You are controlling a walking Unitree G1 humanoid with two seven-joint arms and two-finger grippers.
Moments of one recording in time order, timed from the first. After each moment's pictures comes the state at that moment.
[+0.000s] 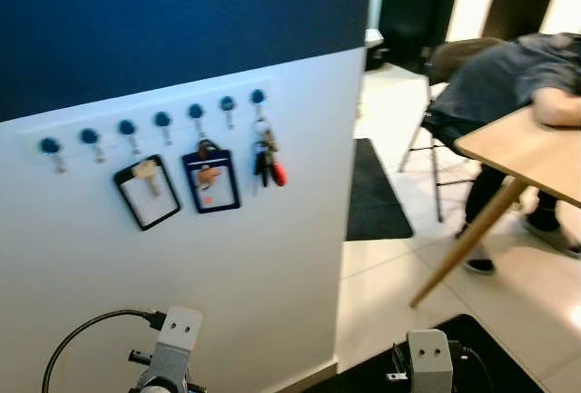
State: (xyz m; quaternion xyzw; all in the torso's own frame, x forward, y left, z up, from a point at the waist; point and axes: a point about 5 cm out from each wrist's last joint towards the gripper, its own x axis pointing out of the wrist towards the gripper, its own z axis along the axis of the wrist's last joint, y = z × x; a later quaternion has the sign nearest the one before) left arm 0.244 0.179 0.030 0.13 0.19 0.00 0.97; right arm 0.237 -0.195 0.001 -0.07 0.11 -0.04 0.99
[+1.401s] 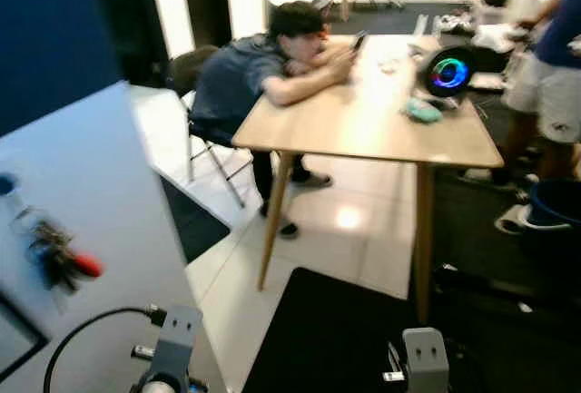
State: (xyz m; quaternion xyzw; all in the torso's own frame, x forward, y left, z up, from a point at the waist) left arm 0.251 0.176 0.031 0.13 0.18 0.00 0.98; right arm 0.239 -0.194 -0.002 -0.07 0.11 -0.02 0.99
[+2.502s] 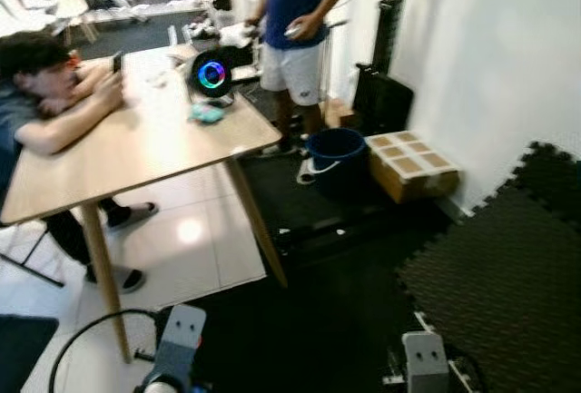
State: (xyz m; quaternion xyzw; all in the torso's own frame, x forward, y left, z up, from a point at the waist) left arm 0.249 0.177 0.026 0.13 0.19 0.00 0.97; right arm 0.240 -0.192 -0.003 -0.07 0.11 -0.02 0.99
